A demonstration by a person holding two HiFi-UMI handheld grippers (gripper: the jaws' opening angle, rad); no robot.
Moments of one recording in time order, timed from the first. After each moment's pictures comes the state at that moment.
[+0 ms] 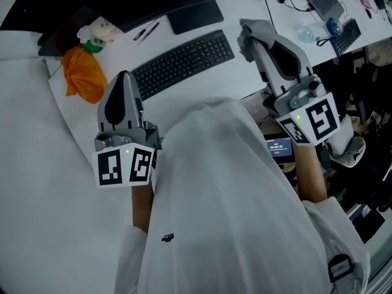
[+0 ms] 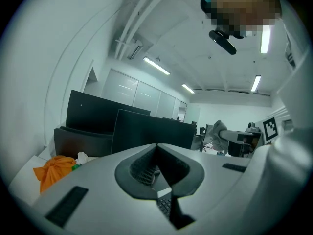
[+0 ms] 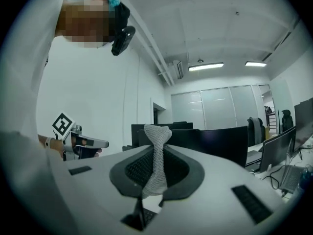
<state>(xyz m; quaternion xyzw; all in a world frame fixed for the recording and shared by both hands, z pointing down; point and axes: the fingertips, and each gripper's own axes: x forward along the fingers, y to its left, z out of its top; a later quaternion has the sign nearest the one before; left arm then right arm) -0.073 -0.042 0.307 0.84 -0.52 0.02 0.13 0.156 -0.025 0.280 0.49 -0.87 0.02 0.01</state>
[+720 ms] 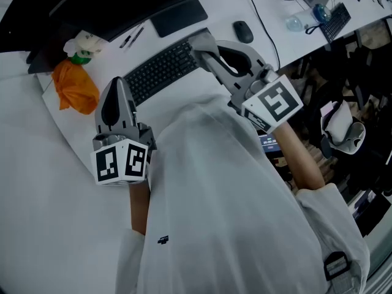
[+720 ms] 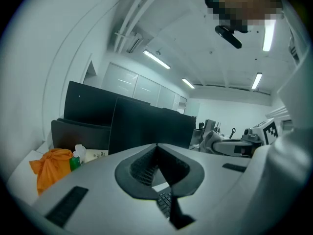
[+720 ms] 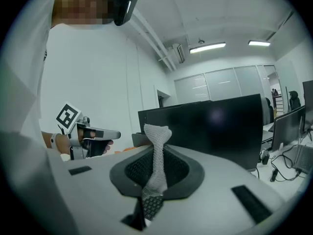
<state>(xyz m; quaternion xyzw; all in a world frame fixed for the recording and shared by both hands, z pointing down) -0.060 -0.051 0.337 0.85 -0.51 0.04 0.15 0.115 -0.029 0.347 0.44 -0.89 0.09 0.05</state>
